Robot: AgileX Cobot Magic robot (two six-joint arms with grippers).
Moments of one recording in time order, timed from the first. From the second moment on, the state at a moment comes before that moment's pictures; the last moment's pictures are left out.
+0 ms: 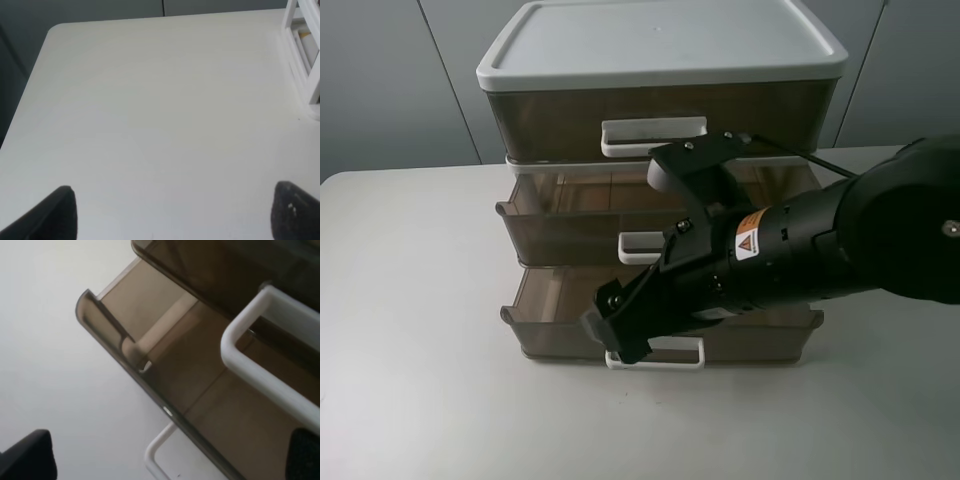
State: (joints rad) left arm -0.04 0.00 -0.51 0.10 1.09 -0.04; right arm 0.95 1.45 -0.67 0.32 0.17 0.01
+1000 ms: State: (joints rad) left arm -0.04 0.00 -0.51 0.10 1.09 -0.04; right arm 0.82 1.67 -0.85 0.22 0.13 0.04
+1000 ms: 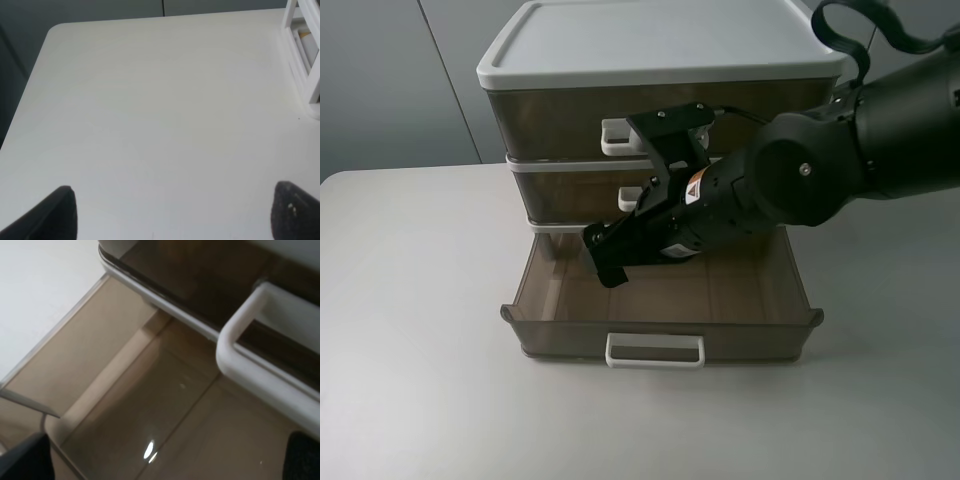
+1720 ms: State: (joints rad) left arm -0.04 0.00 -0.51 0.10 1.09 -0.04; right arm 0.84 1.39 -0.86 0.27 0.58 0.09
